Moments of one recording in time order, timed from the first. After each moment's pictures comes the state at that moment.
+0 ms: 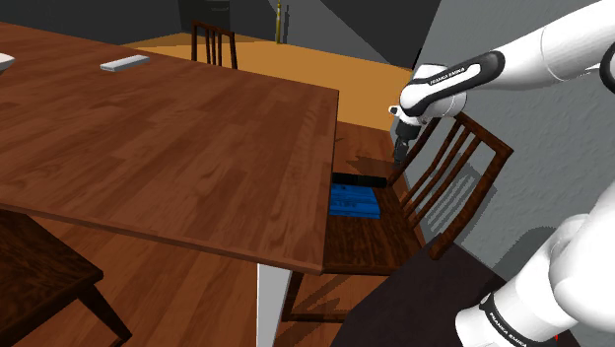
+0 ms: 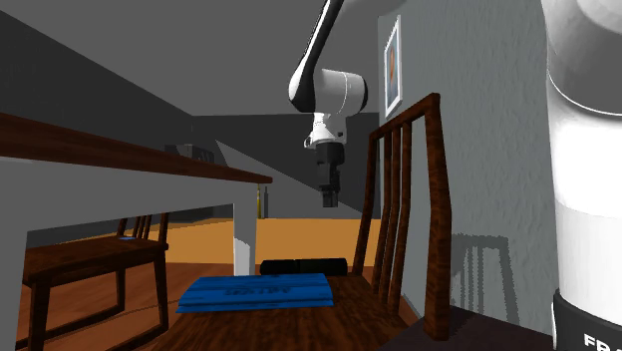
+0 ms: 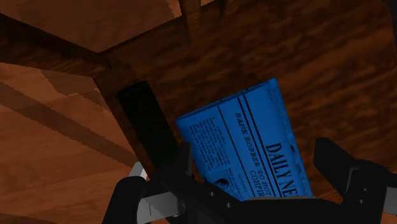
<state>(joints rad) 0.12 0.10 -0.48 -2.20 0.07 2.23 -0.99</state>
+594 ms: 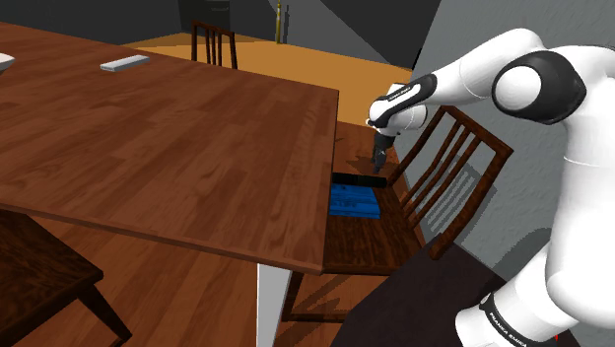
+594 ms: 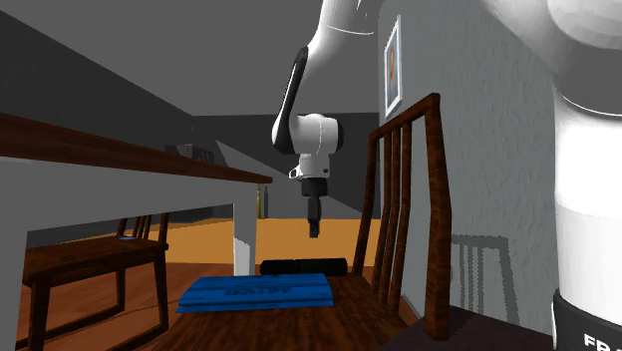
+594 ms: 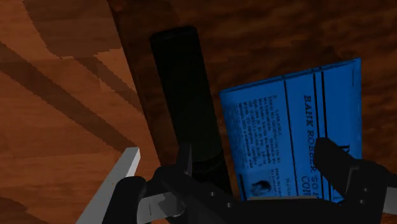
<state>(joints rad) 0.02 0.48 -0.39 -1.92 0.26 2.29 -1.27</state>
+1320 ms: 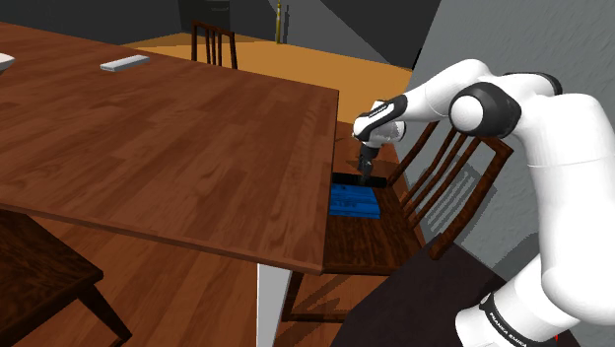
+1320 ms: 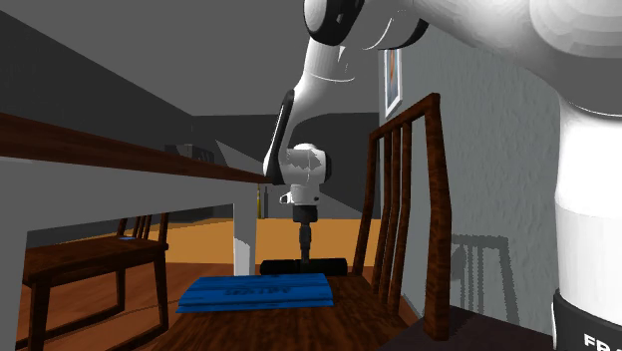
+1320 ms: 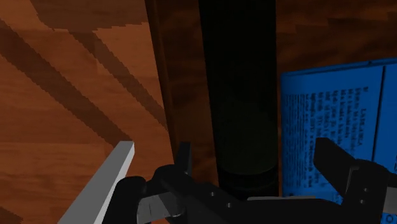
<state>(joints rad) -0.05 0.73 -0.31 -1.70 0.32 2.32 -1.38</state>
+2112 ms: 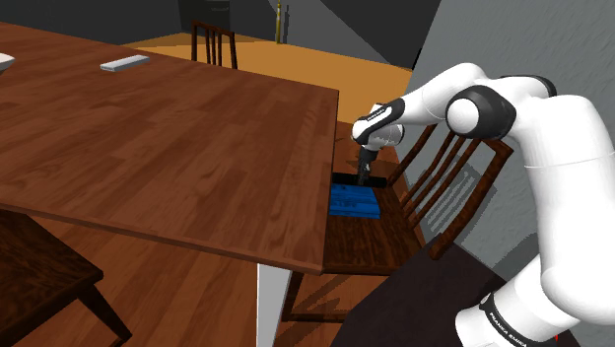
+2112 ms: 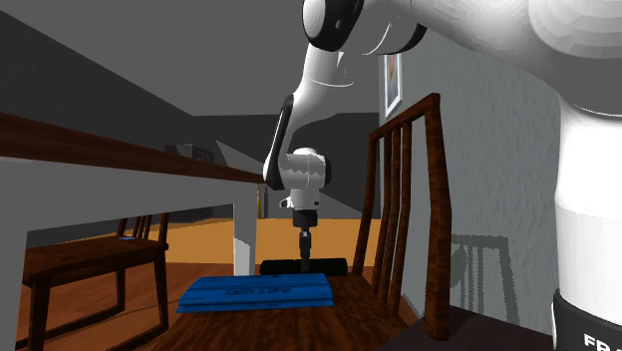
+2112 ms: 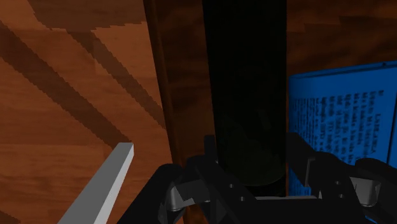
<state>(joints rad) -0.06 0.76 -0.30 -1.69 0.33 2.34 -1.38</state>
